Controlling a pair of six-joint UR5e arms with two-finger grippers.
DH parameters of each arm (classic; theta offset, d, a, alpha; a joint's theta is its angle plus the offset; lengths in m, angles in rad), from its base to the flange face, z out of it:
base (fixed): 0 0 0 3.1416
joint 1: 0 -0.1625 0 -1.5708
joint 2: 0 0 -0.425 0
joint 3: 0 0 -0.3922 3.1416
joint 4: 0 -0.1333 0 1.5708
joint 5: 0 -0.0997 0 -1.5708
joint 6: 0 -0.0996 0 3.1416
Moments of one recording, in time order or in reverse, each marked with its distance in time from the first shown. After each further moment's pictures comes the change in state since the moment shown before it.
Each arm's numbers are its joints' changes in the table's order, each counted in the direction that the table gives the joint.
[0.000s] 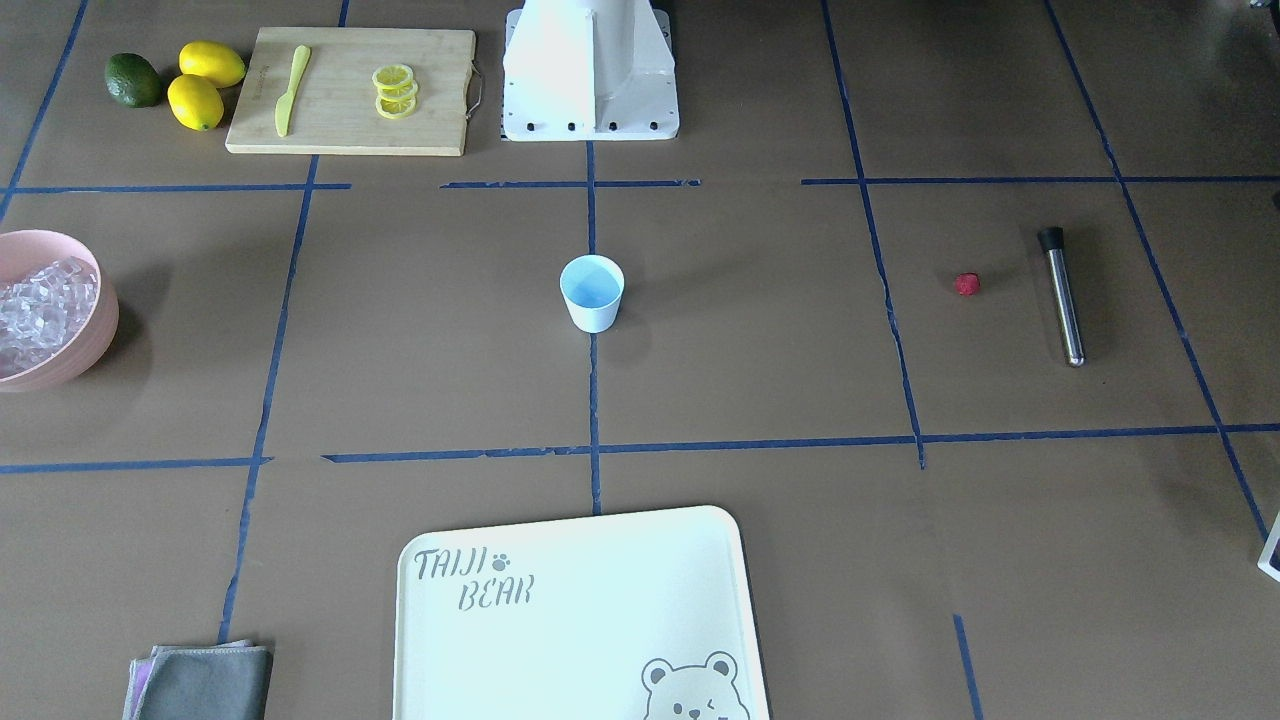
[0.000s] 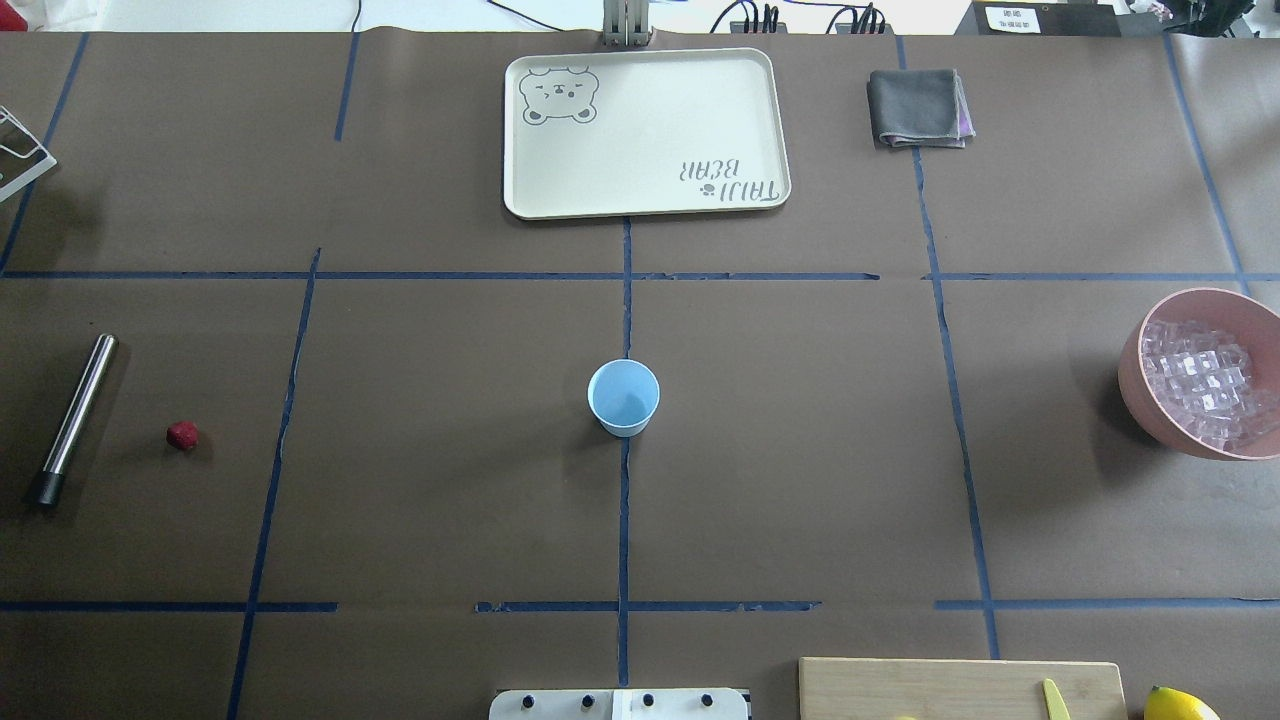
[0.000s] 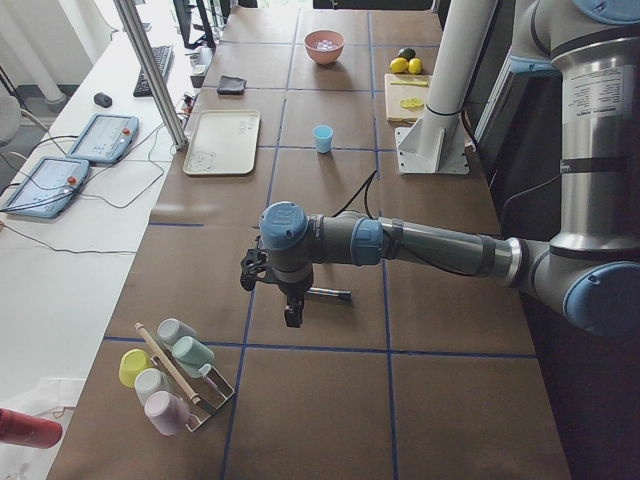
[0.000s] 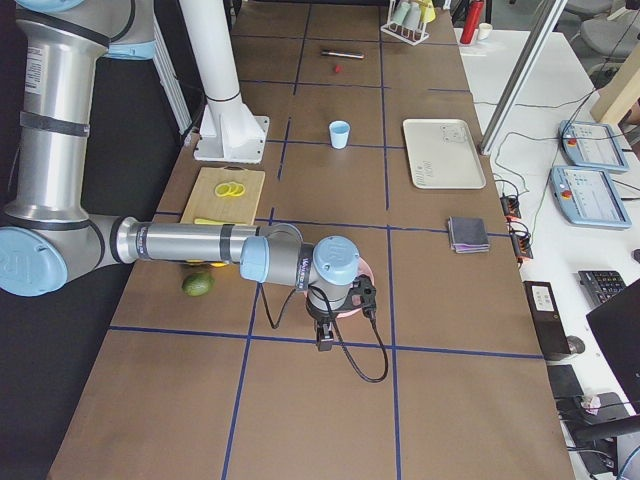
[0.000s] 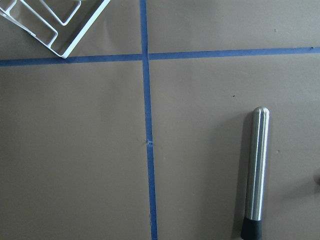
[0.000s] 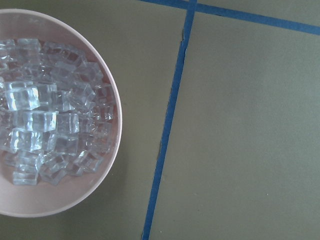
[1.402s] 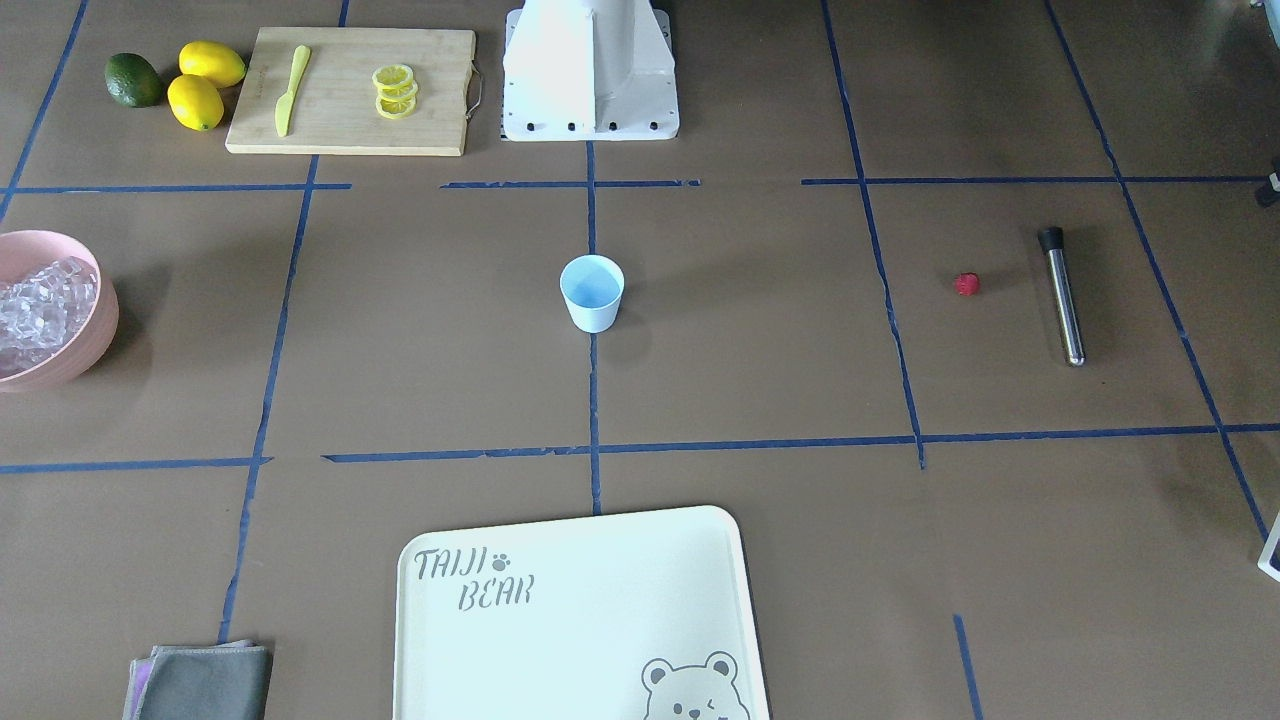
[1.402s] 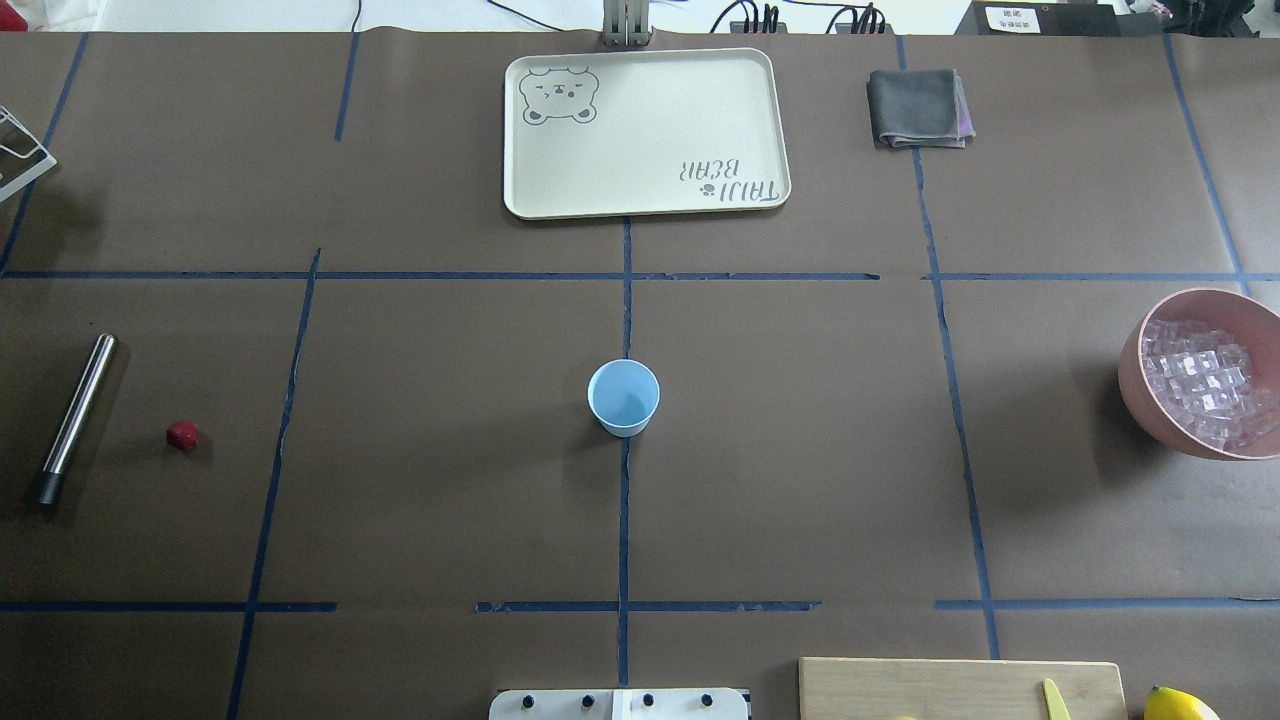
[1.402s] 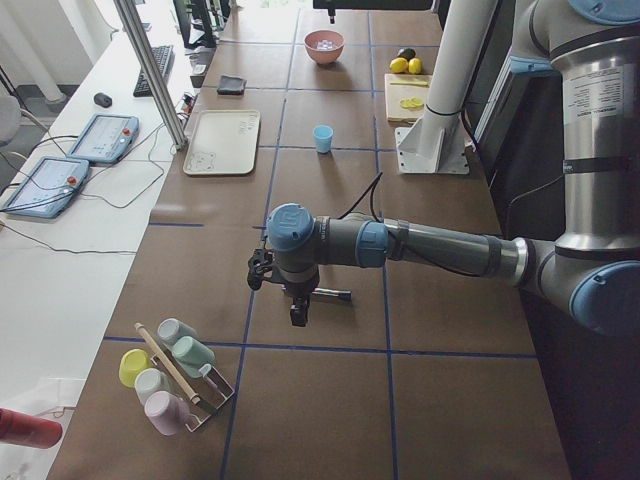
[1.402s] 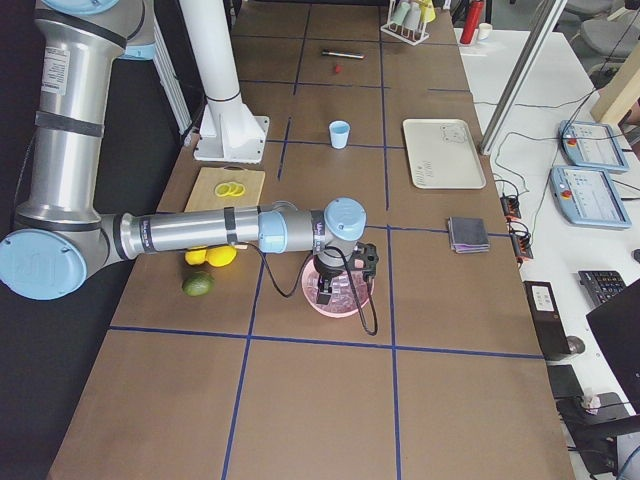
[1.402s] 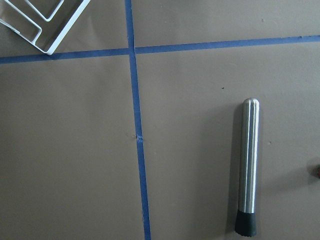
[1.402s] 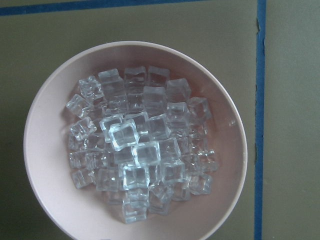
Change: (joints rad) left arm -0.020 0.031 -0.006 0.032 0.006 0.009; right arm 0.221 -0.007 0.115 -0.120 -0.044 -0.572
